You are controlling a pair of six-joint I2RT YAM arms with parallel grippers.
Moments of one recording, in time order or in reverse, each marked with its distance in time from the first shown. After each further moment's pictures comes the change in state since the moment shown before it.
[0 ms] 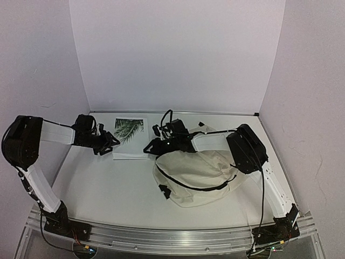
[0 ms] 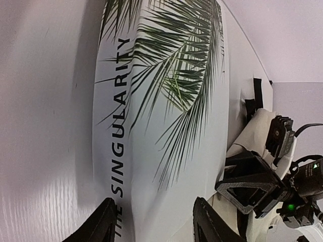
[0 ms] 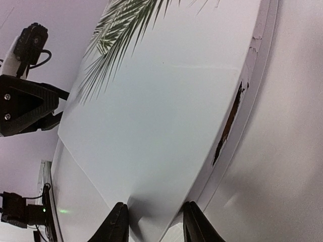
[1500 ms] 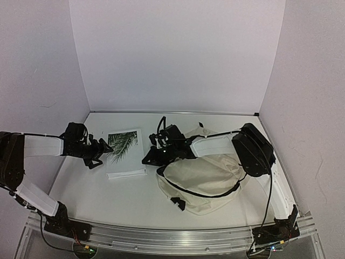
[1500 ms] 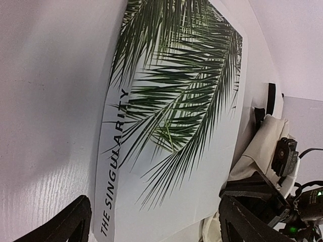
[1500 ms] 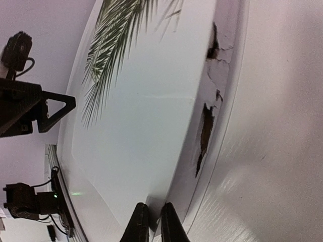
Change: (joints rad) left arm 0.012 -0.300 -0.227 -0.153 -0.094 -0.095; right arm 0.101 -0.180 -0.217 -0.074 0.085 0.108
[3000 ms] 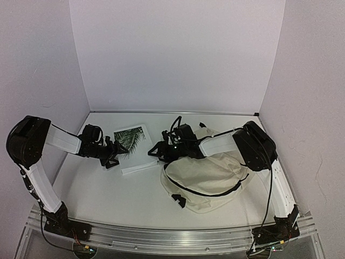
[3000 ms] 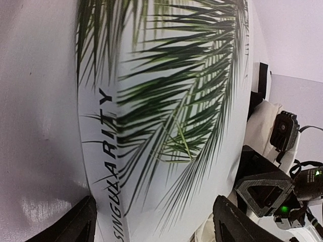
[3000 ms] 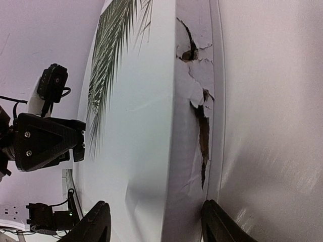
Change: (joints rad) left arm -0.111 0.305 0.073 0.291 0.117 -0.095; right arm -0.110 0.016 -0.119 0.245 -0.072 0.124
